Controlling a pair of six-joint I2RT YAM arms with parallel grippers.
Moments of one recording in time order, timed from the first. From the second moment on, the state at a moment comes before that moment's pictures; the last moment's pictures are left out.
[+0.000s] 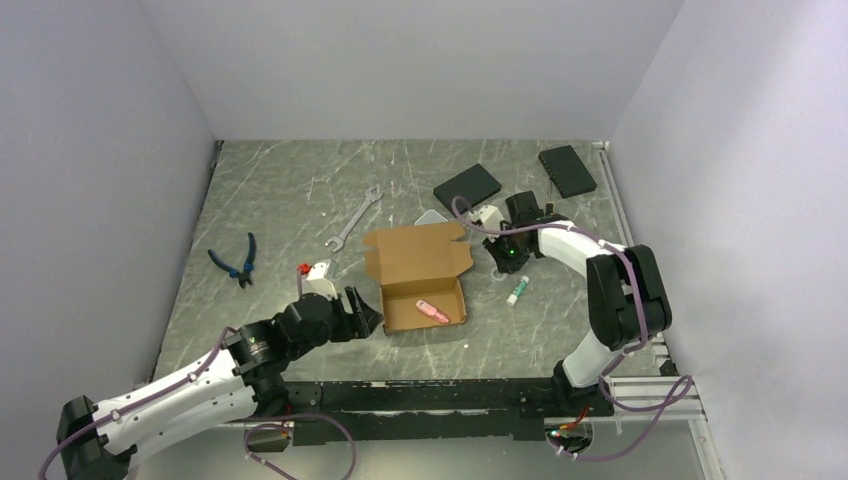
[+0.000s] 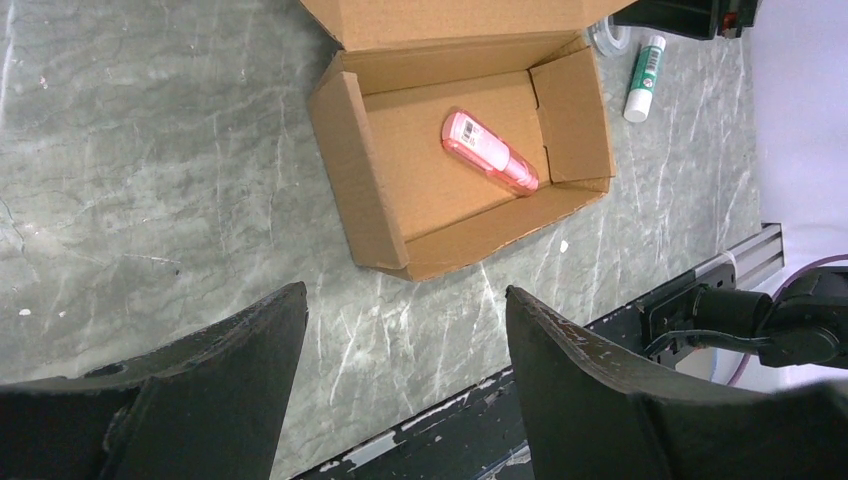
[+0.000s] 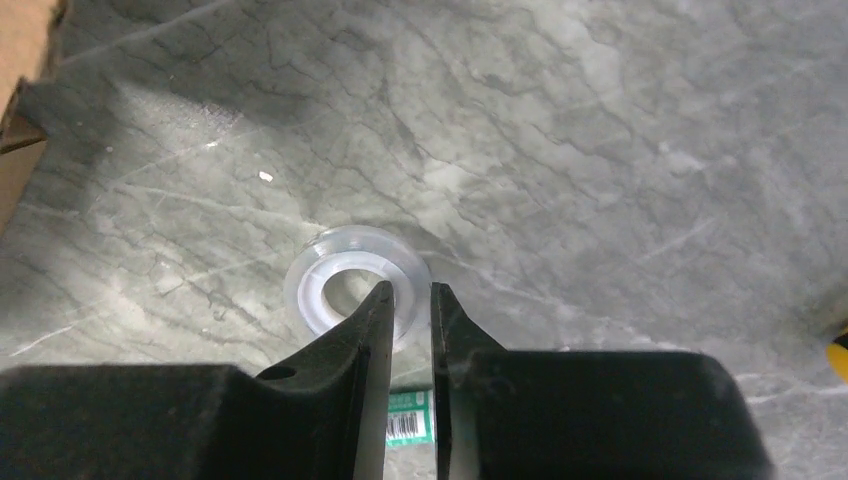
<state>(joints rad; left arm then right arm) -0.96 0.59 0.38 -0.36 -0.25 -0.93 0.28 1.65 0.95 -0.47 -0.19 -0.53</state>
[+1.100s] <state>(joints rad) -0.96 0.59 0.27 -0.12 -0.20 -0.94 0.24 1.34 0.94 -0.61 -0.83 -0.61</state>
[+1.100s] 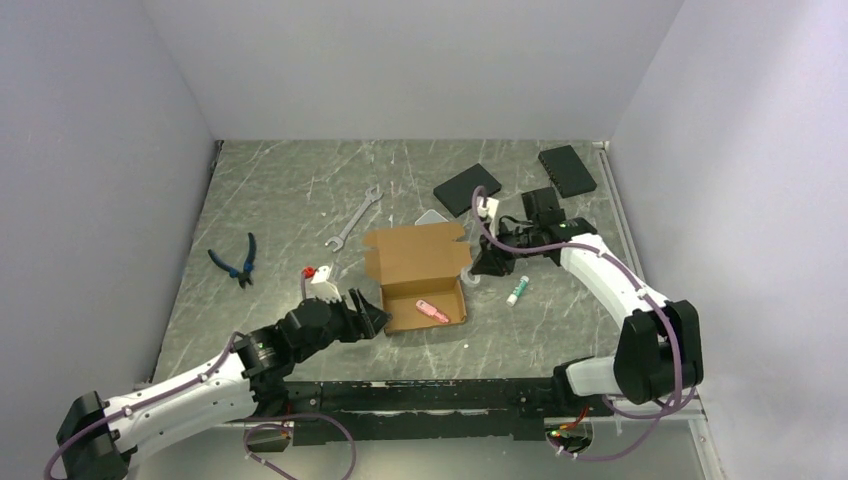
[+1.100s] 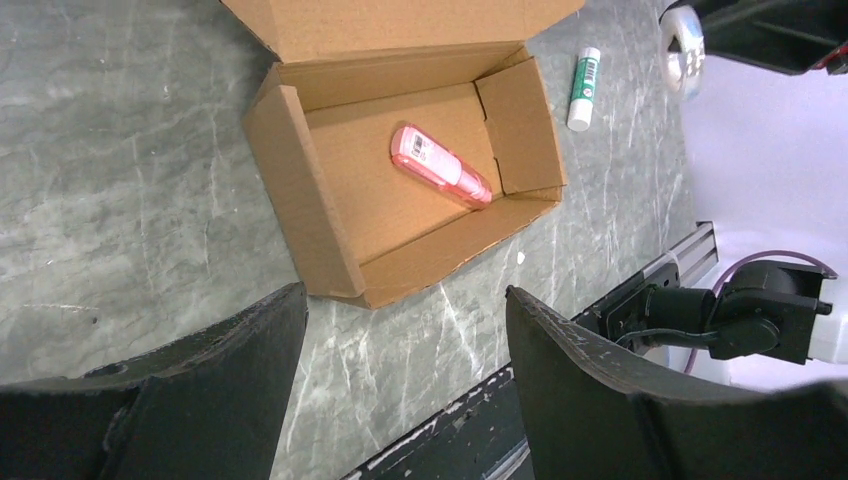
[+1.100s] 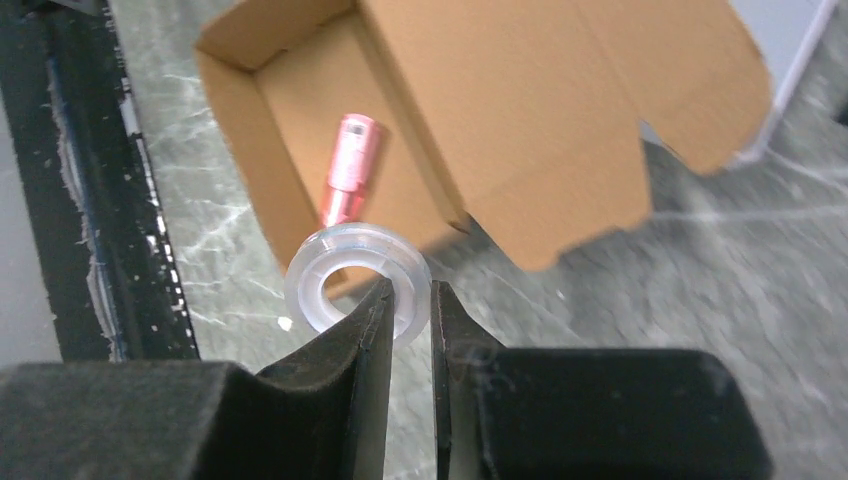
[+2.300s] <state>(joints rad) -0.96 0.77 0.26 0.22 -0.06 -0.92 0.37 1.25 0.96 -0.68 -0.60 -0.77</state>
